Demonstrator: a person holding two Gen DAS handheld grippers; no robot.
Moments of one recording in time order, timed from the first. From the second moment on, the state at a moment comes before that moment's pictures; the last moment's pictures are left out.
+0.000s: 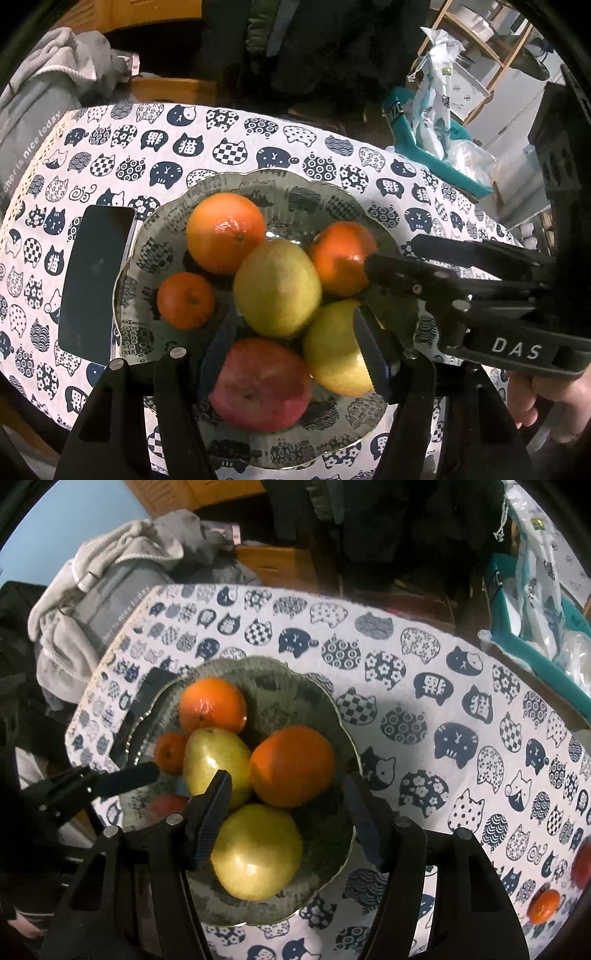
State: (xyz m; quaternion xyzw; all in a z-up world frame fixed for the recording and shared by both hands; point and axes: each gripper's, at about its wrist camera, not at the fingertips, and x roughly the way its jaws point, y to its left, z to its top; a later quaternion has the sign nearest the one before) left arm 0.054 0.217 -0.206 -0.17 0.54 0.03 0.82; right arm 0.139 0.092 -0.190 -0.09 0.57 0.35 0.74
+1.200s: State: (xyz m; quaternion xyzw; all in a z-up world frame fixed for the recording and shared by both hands) left arm 0.043 0.128 -0.112 -0.09 0.48 -0.01 0.87; right arm 0.110 -0.032 -0.076 -0.07 0.45 0.31 0.84
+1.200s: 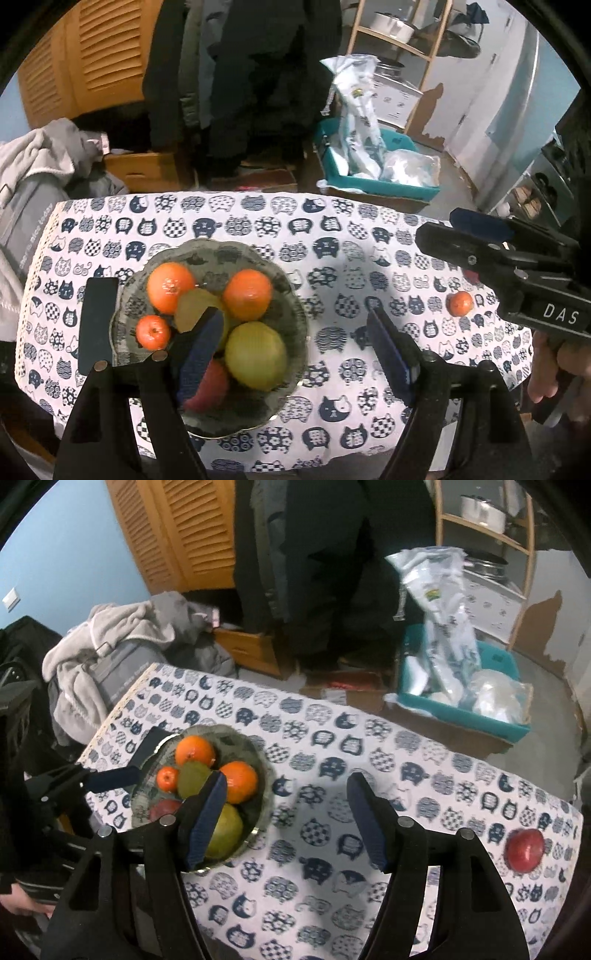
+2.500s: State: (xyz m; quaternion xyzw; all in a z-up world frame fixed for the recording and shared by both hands) left arm 0.092 -0.060 -0.112 0.01 0.51 -0.10 0.86; right arm 0.122 -0.267 -0.095 0.00 0.47 0.14 0.87
